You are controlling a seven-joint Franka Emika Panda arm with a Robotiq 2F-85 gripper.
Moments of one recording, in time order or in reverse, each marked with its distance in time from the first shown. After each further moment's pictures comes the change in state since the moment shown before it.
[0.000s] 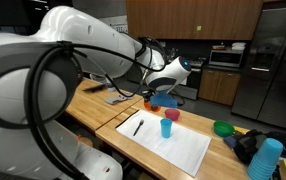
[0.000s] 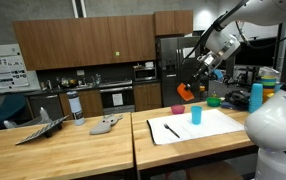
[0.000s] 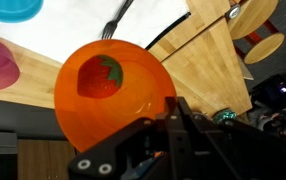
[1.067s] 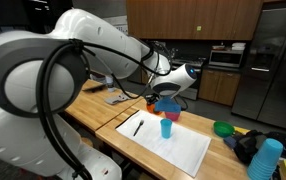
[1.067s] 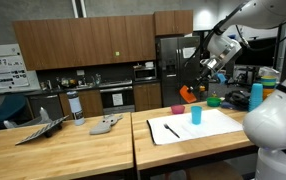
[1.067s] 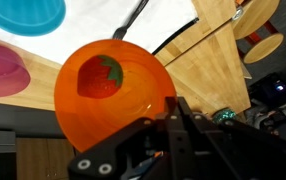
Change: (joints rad) arm -0.068 0.072 0.003 0.015 0.048 -0.025 -0.114
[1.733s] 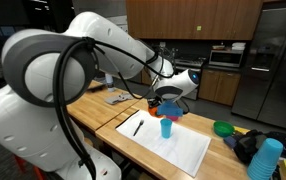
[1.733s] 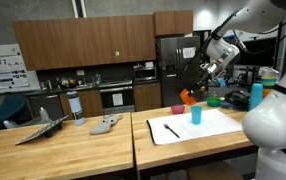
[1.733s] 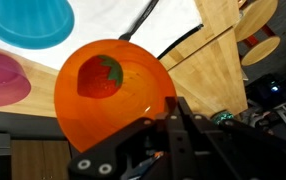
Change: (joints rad) arm -0.027 0.072 0.008 0.007 0.042 0.000 -0.084
